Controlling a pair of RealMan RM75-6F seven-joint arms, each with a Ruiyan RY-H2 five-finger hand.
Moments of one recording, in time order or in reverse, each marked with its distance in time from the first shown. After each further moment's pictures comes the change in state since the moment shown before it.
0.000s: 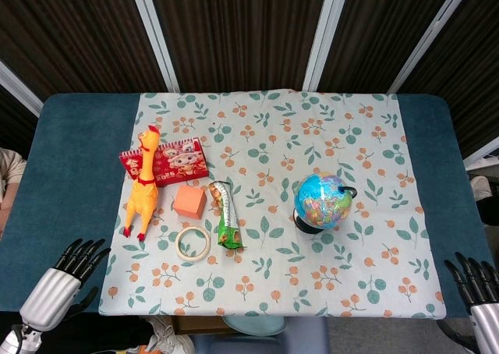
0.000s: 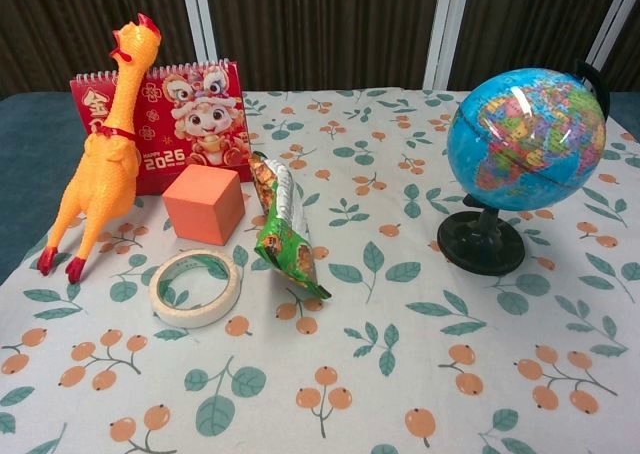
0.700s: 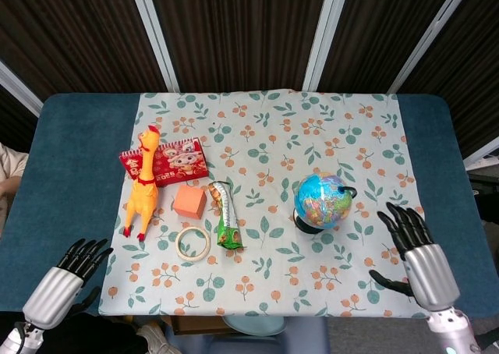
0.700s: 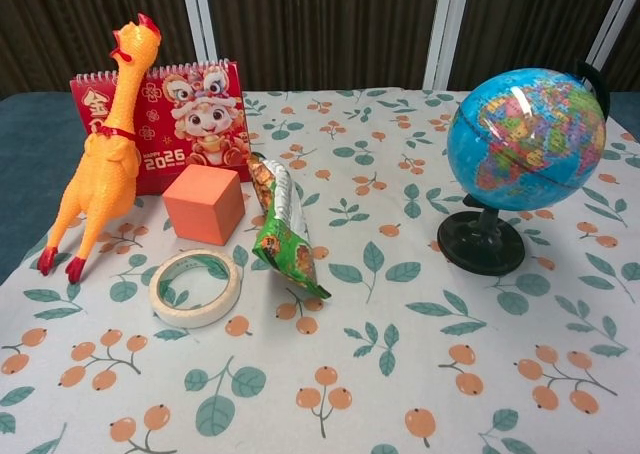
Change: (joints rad) left arm -0.015 0.005 0.000 -0.004 -0.010 -0.028 -0.015; right arm 0.264 -0.102 0.185 -0.290 0.065 -0.254 -0.092
